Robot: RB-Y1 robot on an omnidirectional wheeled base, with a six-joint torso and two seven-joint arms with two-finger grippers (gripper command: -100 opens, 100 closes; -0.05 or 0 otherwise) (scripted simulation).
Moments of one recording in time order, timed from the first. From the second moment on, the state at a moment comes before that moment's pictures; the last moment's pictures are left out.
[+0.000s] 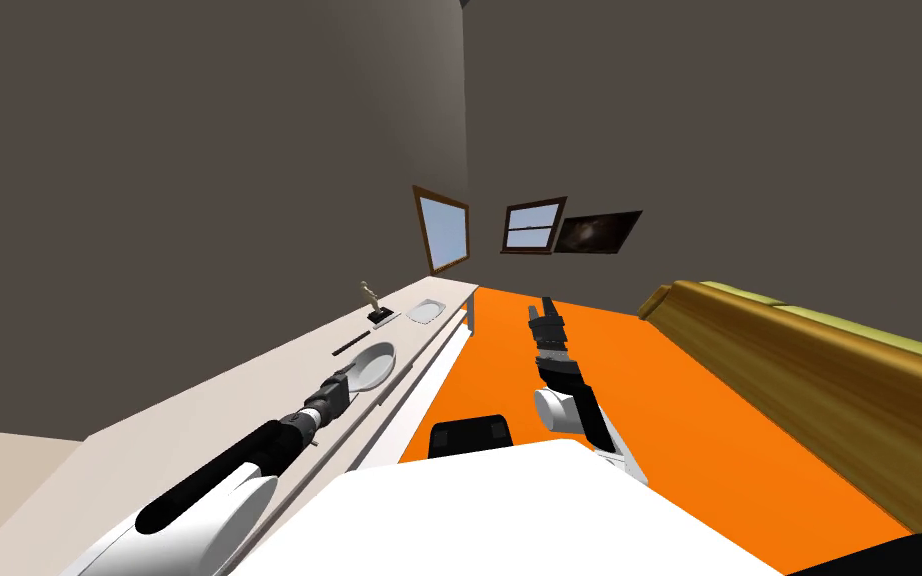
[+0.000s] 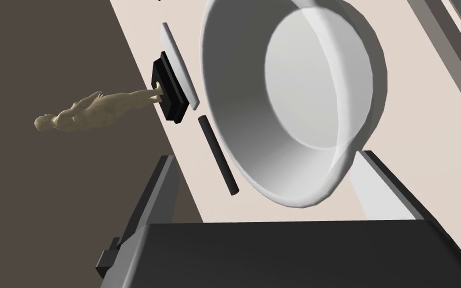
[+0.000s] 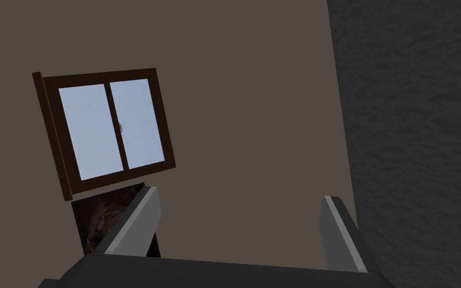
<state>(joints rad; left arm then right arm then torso) 0.75 0.60 0.27 -2.35 0.48 0.66 0.27 0.49 0.01 0.03 -2.20 -0.10 -0.43 0.12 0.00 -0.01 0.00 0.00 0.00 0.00</state>
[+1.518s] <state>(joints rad) 0.82 0.70 0.36 -2.37 0.67 1.10 0.33 0.49 0.01 0.03 -2.20 -0.10 -0.43 0.12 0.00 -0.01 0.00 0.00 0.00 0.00</state>
